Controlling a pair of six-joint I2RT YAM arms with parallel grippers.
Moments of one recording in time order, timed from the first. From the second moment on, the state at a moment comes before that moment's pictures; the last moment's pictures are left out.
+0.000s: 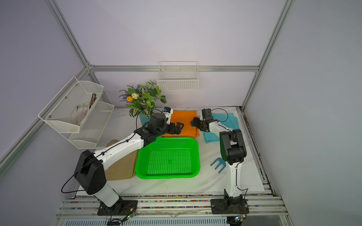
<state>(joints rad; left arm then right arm) -0.64 1.66 1.35 -0.18 0.01 -0.40 0.19 2.12 1.52 -0.20 -0.30 0.53</state>
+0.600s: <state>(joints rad) -0.64 1.65 1.26 -0.18 -0.02 -0.38 0.23 2.25 1.62 -0.19 -0.30 0.58</state>
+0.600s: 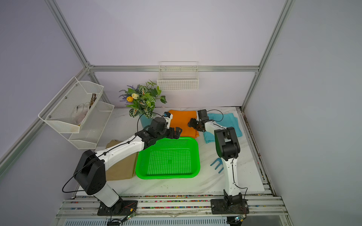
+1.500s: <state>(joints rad) -0.54 2.15 1.77 -0.40 0.12 -0.31 0.17 2.07 1.52 -0.38 -0.18 0.42</state>
